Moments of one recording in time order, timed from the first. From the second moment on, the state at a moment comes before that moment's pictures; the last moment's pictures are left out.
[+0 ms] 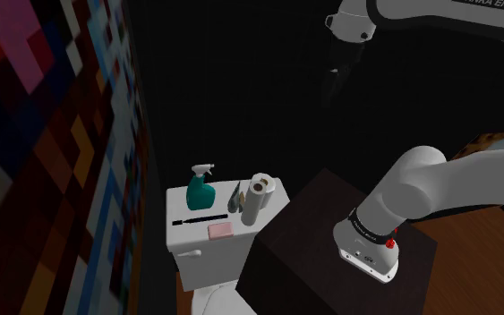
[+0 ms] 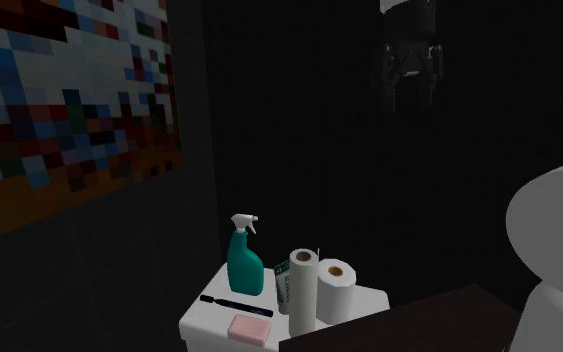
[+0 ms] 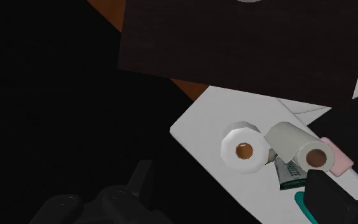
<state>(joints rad) -0.02 -0.79 0.06 -2.40 -0.06 1.54 -0.11</state>
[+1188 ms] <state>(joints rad) 0.16 -0.55 -0.03 -2.76 0.08 2.35 -0.40</state>
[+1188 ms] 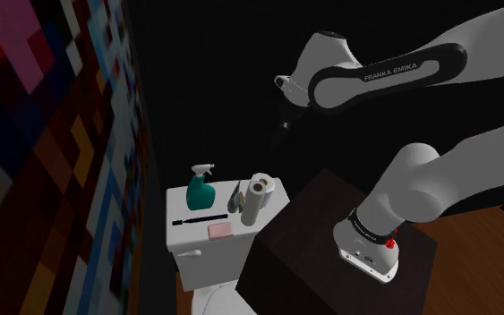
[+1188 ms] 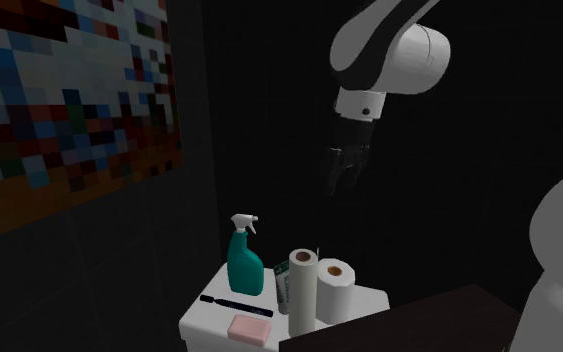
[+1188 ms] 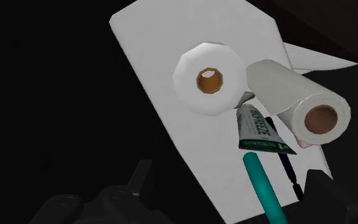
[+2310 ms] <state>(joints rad) 0.57 0.15 -0.12 -2.52 1.16 2.91 -1.53</state>
